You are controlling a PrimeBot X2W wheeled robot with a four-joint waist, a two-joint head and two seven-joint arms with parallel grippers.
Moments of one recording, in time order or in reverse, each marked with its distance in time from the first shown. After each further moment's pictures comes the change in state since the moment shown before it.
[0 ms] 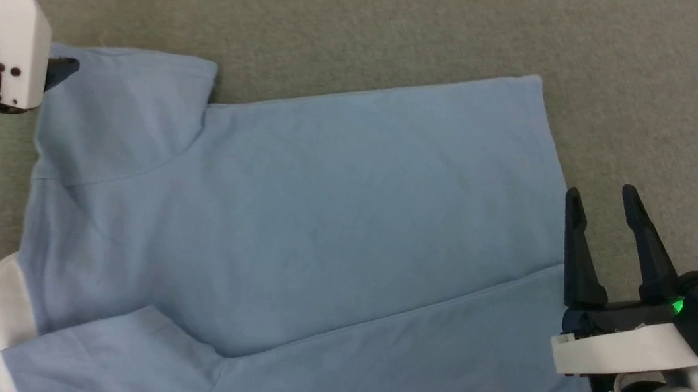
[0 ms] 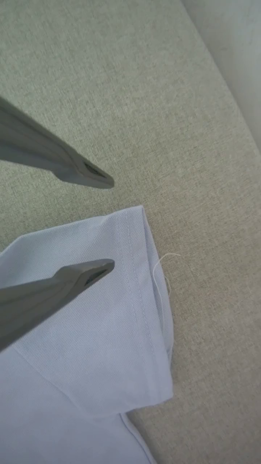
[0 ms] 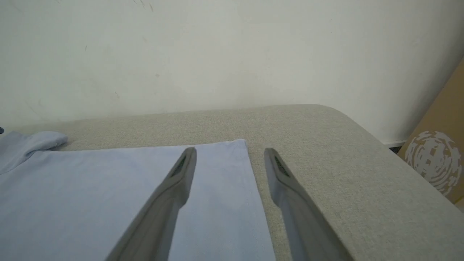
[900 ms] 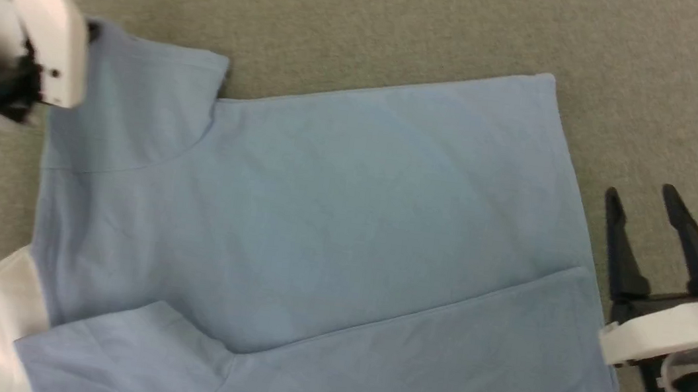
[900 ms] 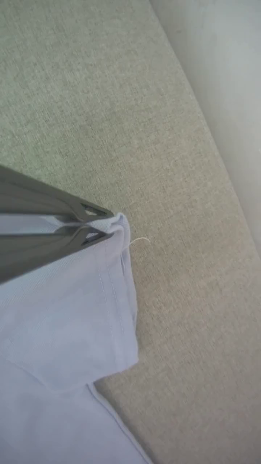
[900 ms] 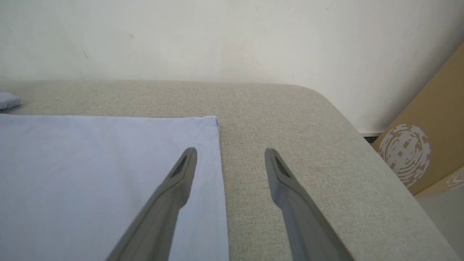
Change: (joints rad) left arm -0.007 -0.039 -0.028 0.030 -0.012 -0.011 -0.186; right arm -0.034 -0.074 -0.051 0.029 -0.015 0.000 0.091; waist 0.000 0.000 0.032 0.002
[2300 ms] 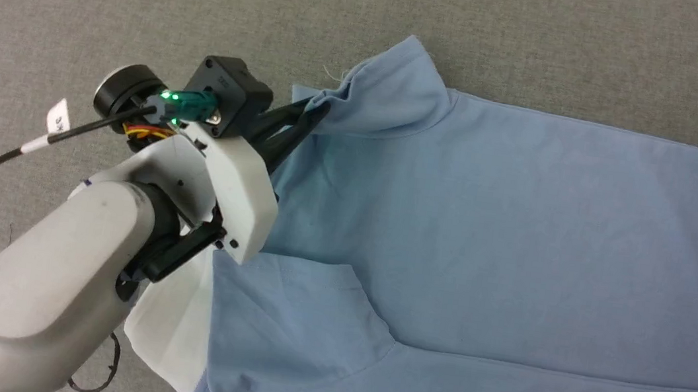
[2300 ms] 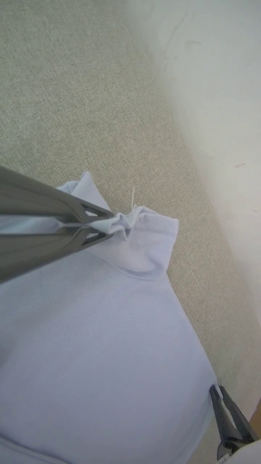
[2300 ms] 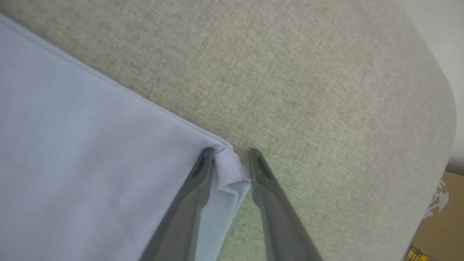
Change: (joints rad) left arm 0.289 -0.093 -0.181 -0.621 0.125 0.046 -0.395; right arm -0.623 -0.727 0.625 0.412 0.415 -0.003 0.782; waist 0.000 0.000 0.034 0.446
